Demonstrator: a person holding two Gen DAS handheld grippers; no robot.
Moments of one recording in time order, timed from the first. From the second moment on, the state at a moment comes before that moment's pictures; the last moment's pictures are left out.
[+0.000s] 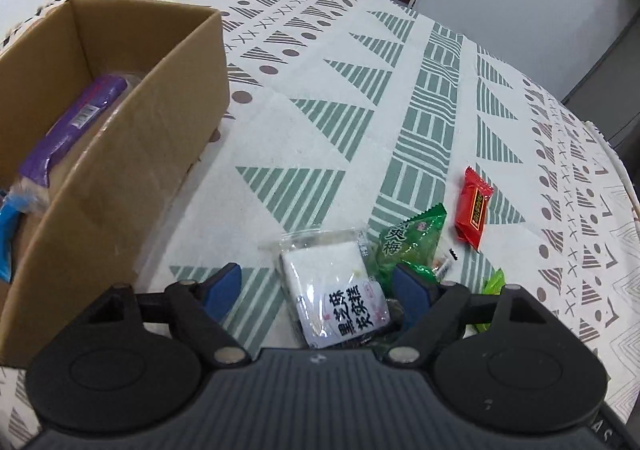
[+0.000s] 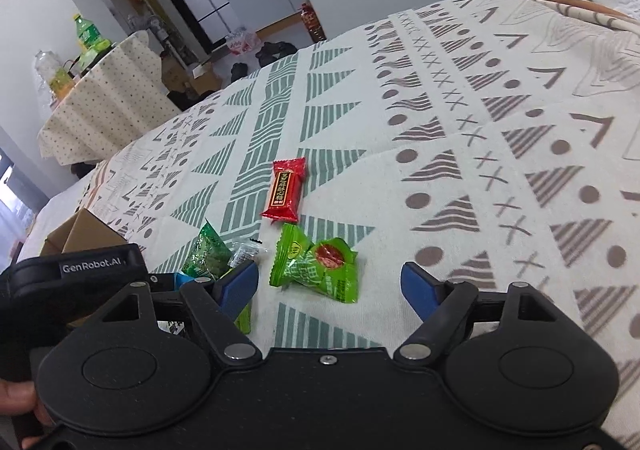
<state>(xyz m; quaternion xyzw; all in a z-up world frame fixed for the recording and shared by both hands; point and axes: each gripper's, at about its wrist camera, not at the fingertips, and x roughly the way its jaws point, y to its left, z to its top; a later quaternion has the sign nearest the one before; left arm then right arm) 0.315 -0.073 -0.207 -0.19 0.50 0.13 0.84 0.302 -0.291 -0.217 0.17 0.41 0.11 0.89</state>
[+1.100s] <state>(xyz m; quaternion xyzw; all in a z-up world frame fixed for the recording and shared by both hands) 0.285 -0.079 -0.190 -0.20 0.52 0.09 0.83 0.281 -0.286 -0.208 0.12 0.42 0.12 0.89</state>
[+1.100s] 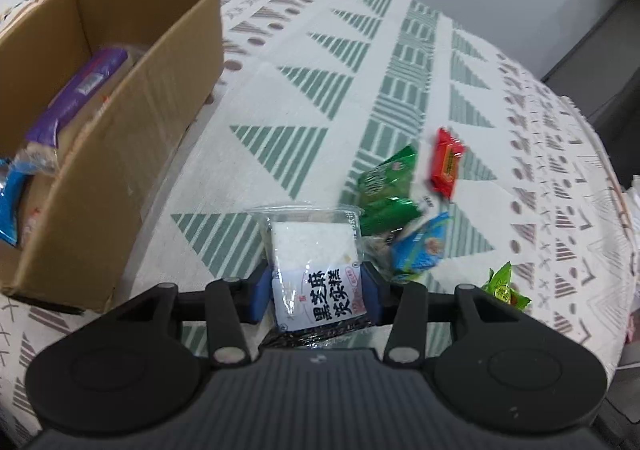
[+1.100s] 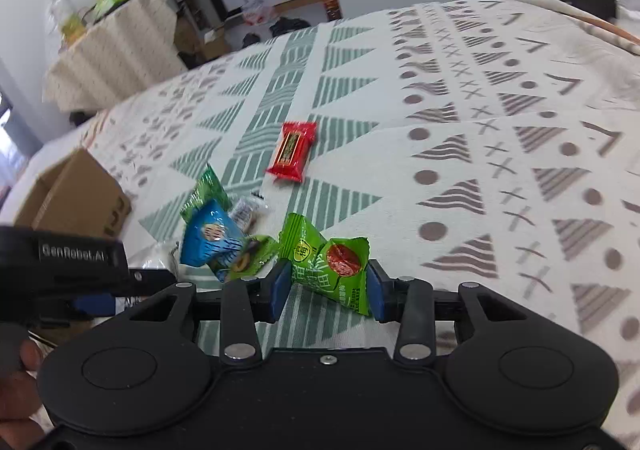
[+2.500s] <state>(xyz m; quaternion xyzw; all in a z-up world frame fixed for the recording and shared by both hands) 0.217 0.049 -0.047 -0.21 0.42 0.09 0.88 0.232 -0.178 -0.067 0.11 0.34 0.16 0.92</state>
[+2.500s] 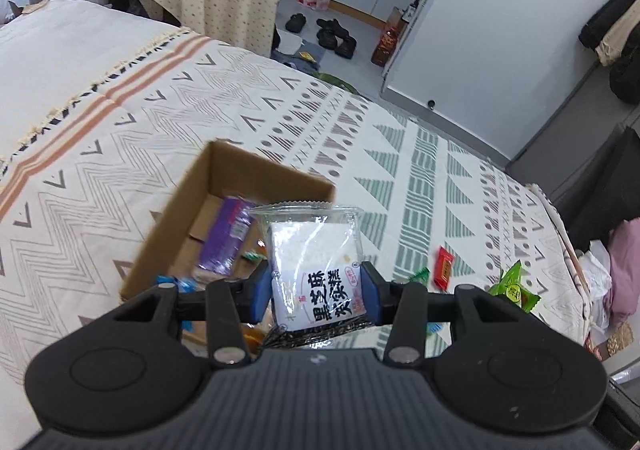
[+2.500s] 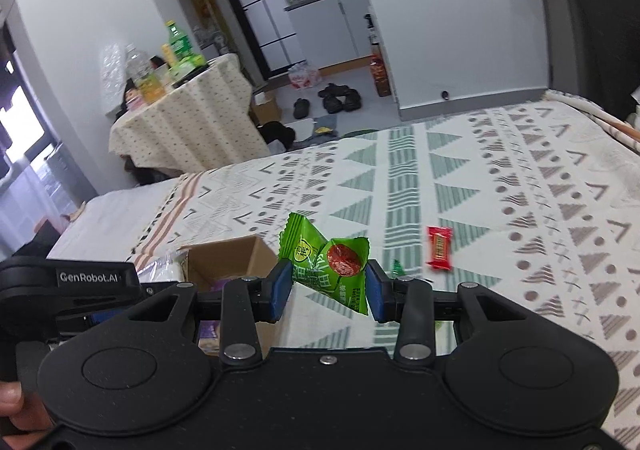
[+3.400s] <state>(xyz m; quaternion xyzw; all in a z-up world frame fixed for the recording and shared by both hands) 0.250 0.143 -0.039 -0.24 0.41 0.16 0.86 0.287 -0.066 -0.053 0.09 0.36 0.24 0.90</state>
